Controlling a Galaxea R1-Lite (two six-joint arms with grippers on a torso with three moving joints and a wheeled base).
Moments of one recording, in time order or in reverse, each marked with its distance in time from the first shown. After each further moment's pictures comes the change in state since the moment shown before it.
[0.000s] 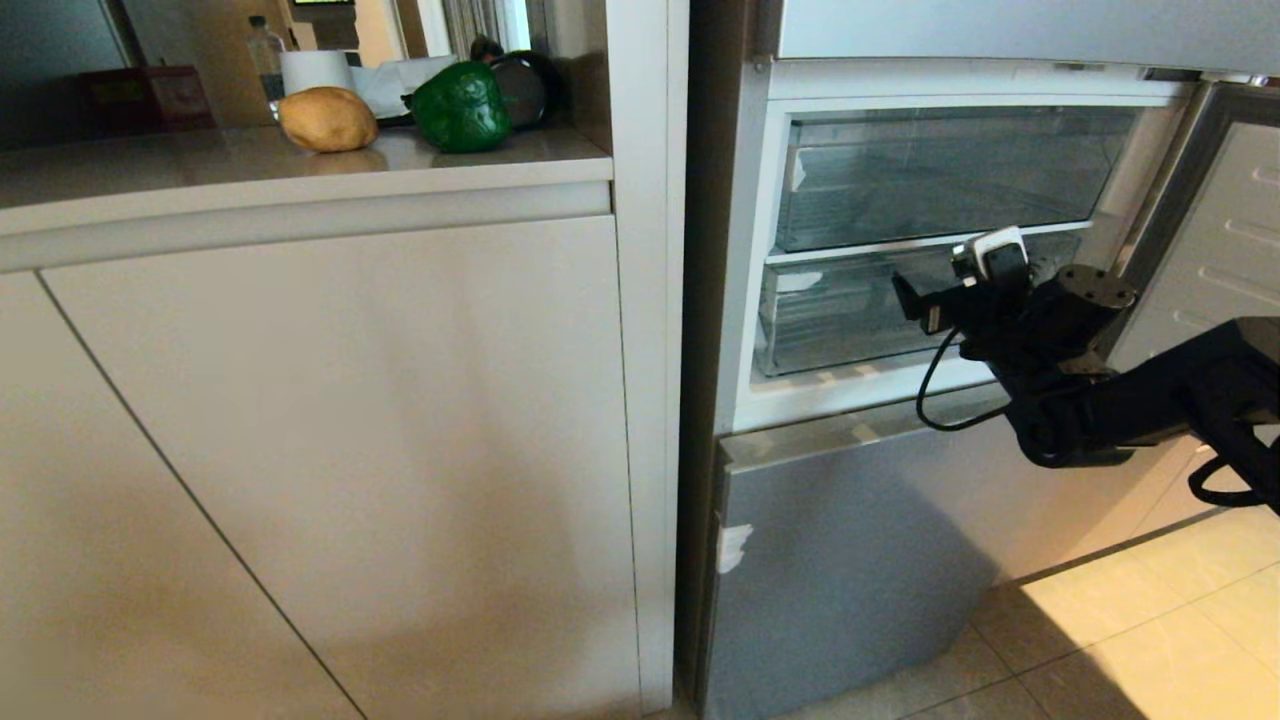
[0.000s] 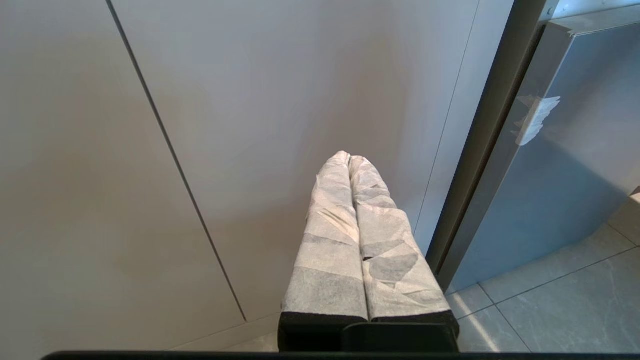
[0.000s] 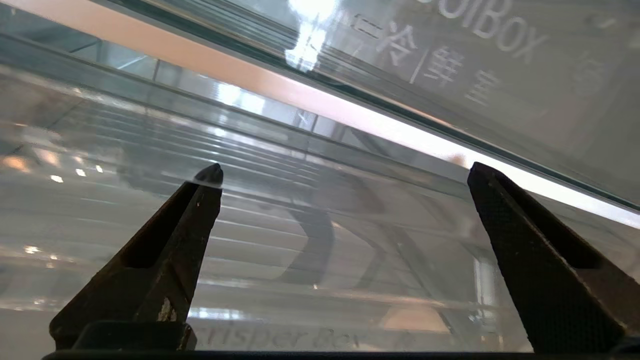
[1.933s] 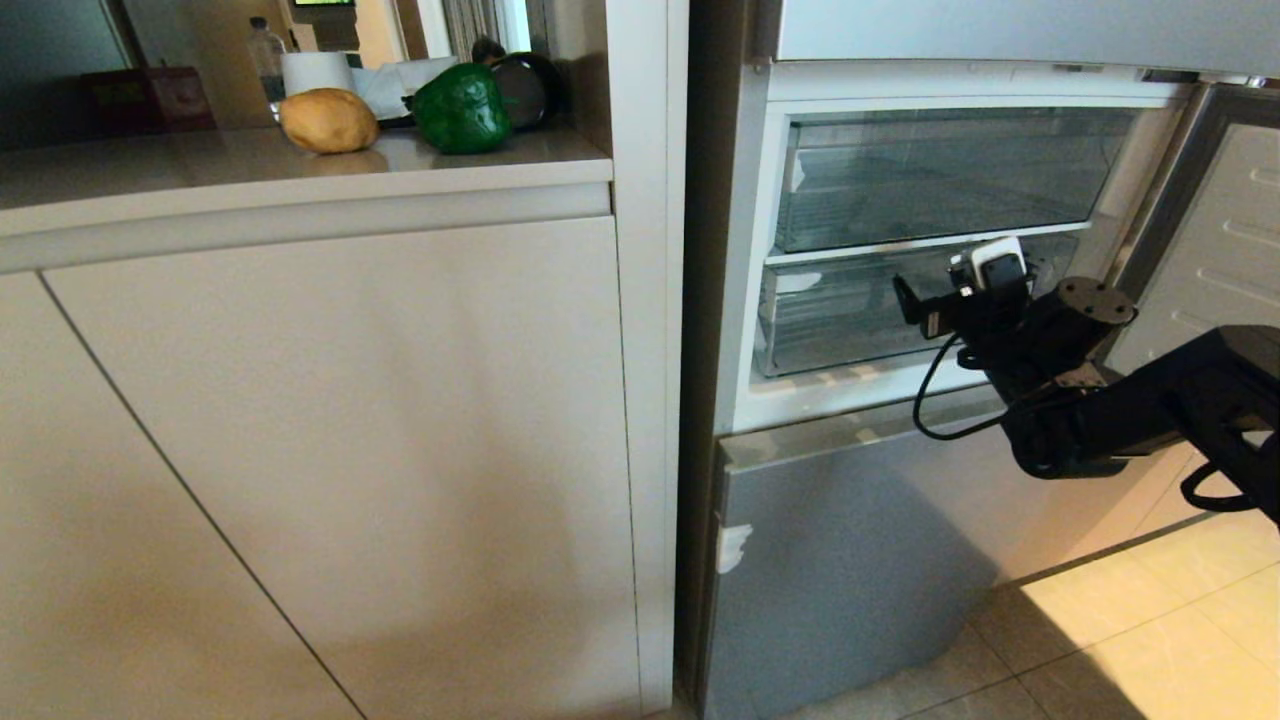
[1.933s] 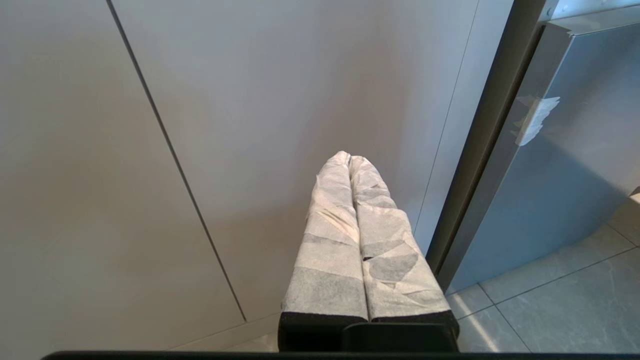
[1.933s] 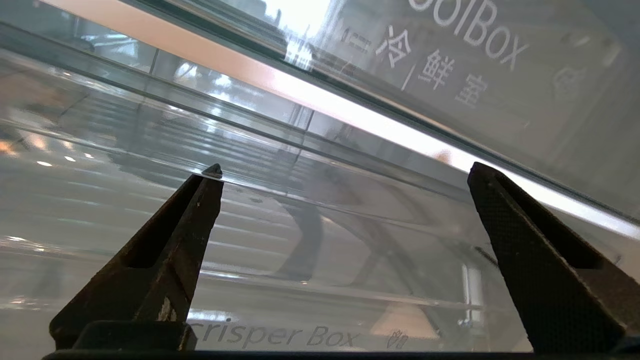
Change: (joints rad) left arm 0.000 0.000 0.000 0.000 0.000 0.000; right arm 0.011 0.022 0.024 -0.087 -0.006 -0.033
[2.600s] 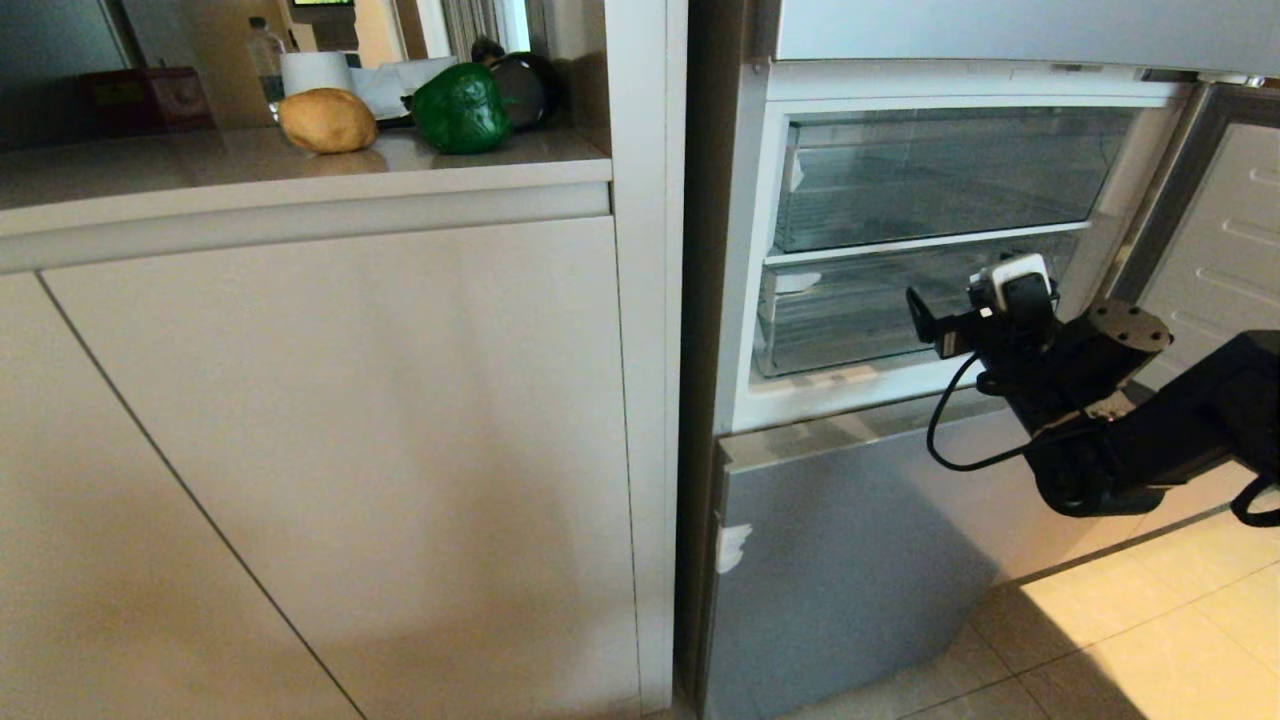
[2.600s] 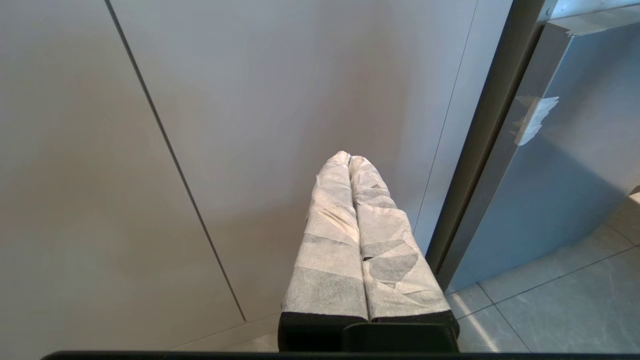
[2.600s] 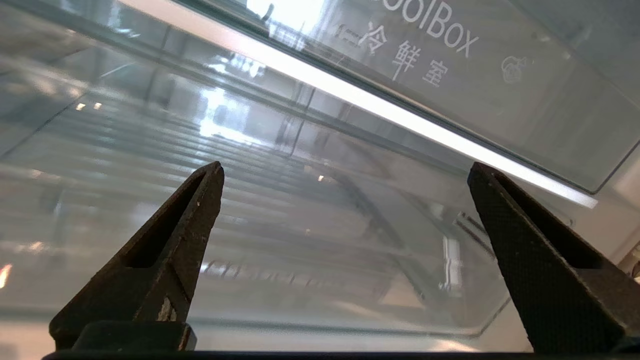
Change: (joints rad) left arm 0.000 0.000 0.000 0.000 0.000 0.000; right arm 0.007 -0.093 0.262 -0.150 -0.016 -0.016
